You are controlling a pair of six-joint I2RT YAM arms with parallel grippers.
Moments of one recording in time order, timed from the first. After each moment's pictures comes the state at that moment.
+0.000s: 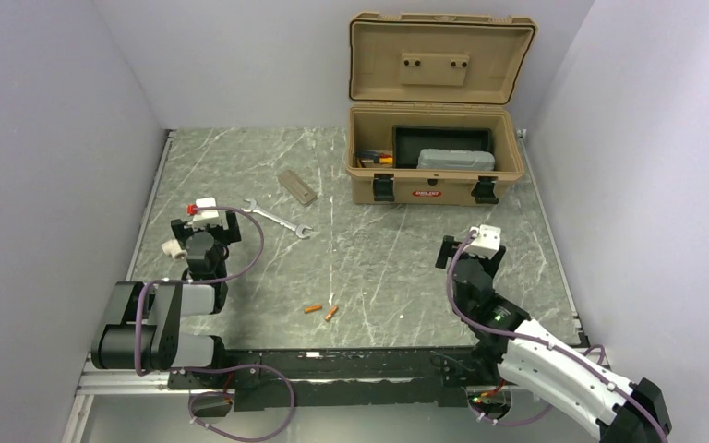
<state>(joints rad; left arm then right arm) -0.03 1.35 0.19 1.07 -0.33 0.07 0.72 0.58 0.25 0.02 0.92 0.25</state>
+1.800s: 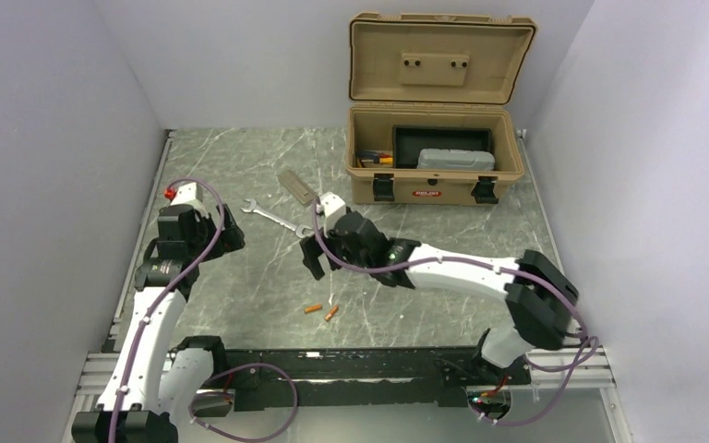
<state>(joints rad) 0.01 0.81 0.71 -0.52 0.01 -0.33 1.05 1.50 0.95 0.04 0.14 0.24</state>
